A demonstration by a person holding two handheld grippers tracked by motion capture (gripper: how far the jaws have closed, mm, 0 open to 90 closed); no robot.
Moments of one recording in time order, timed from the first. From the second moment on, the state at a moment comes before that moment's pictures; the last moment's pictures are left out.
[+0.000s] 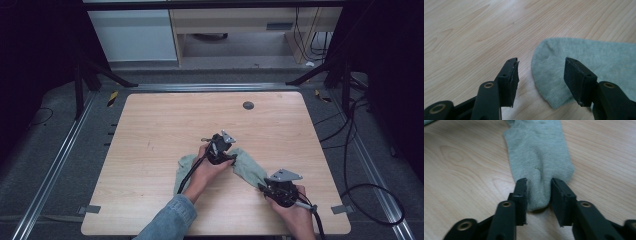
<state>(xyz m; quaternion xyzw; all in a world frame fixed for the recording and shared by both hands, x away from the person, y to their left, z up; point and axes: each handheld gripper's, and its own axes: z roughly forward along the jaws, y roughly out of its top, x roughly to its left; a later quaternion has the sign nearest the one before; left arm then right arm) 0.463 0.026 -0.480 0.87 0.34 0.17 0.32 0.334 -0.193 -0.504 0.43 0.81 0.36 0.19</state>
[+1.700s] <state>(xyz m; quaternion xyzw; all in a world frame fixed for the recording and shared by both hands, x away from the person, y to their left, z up) 0.453 0.067 -0.456 0.87 0.32 0.13 0.35 0.328 -0.162 -0.476 0.36 0.83 0.39 0.15</state>
